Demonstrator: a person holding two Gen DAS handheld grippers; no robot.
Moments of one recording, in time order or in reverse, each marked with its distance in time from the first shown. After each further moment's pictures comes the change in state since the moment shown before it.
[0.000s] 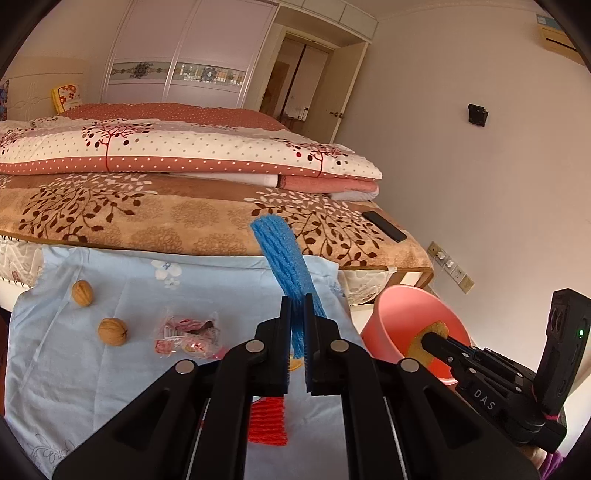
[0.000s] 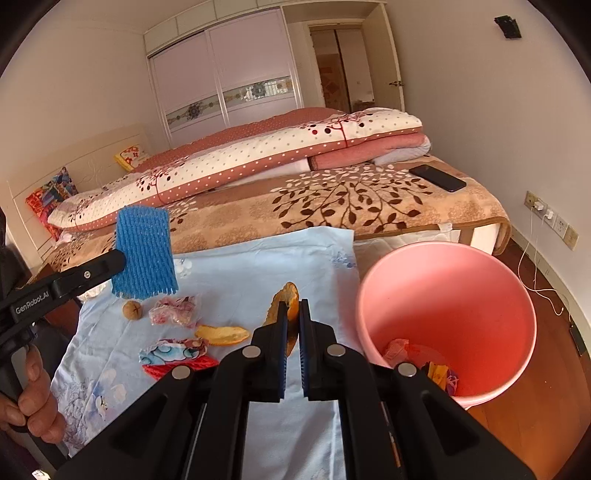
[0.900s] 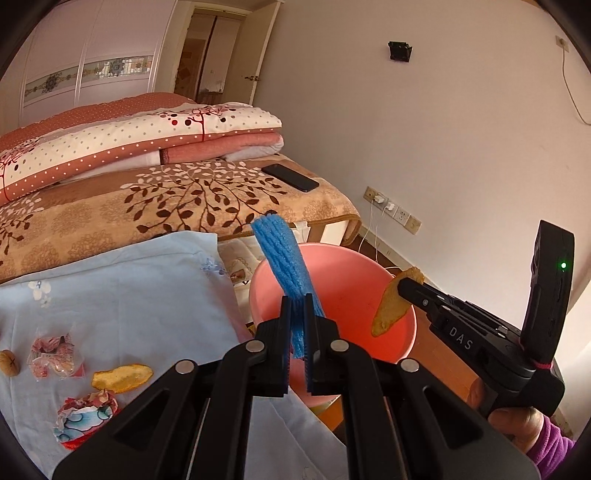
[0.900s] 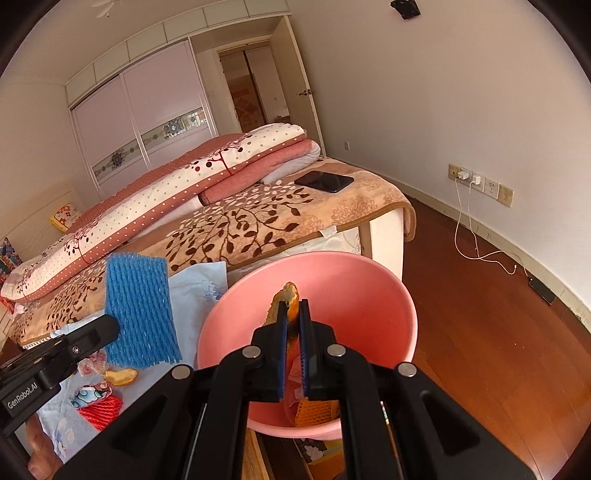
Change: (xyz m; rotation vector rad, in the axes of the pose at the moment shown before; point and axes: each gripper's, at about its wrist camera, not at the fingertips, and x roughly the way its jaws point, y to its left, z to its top) left arm 0.082 -0.130 -0.028 0.216 0.150 -0.211; right arm -0.015 -0.130 -0.003 0.213 -0.074 -0.210
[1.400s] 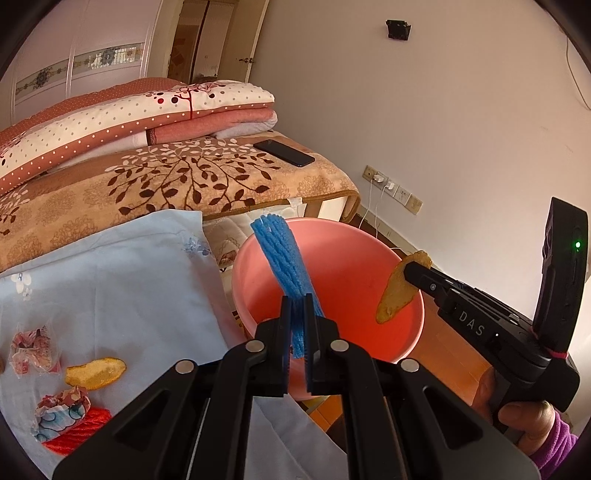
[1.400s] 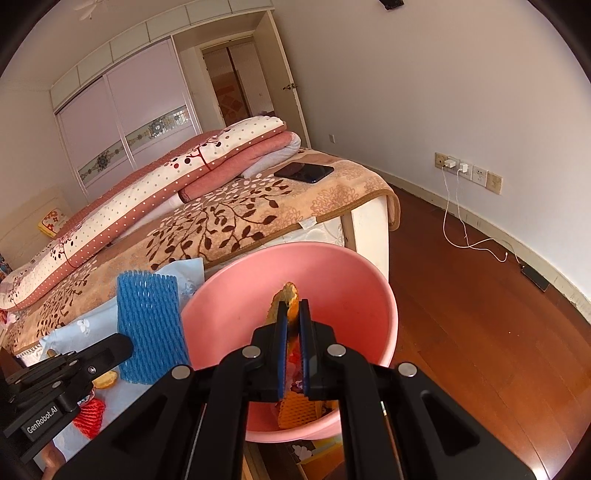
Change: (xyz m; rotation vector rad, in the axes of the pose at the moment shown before) left arm 0.033 -0.008 -0.010 0.009 0.074 0.001; right arm 0.017 -0.015 -0.003 0.035 0.026 -0.040
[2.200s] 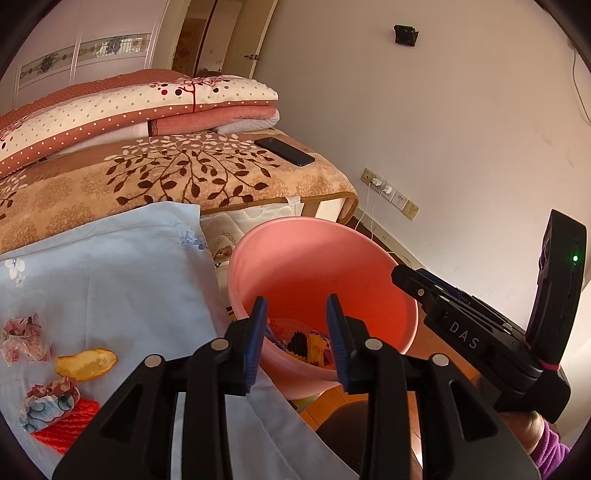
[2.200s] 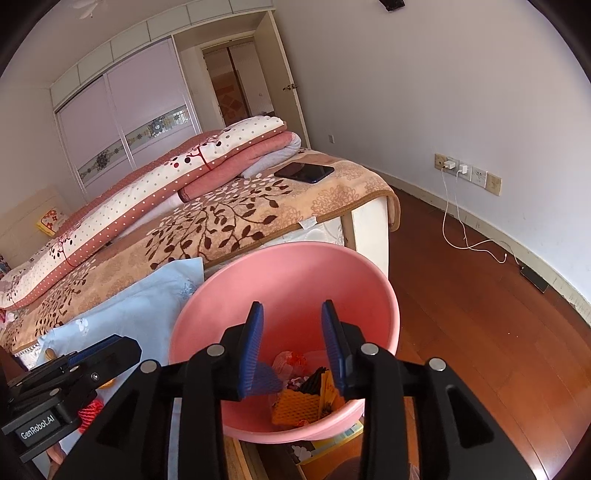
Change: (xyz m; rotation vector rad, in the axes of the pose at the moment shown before) left arm -0.002 0.004 0.000 -0.046 -0.005 -0.023; right arm -0.003 0.005 -0.001 -0.011 -0.011 0.001
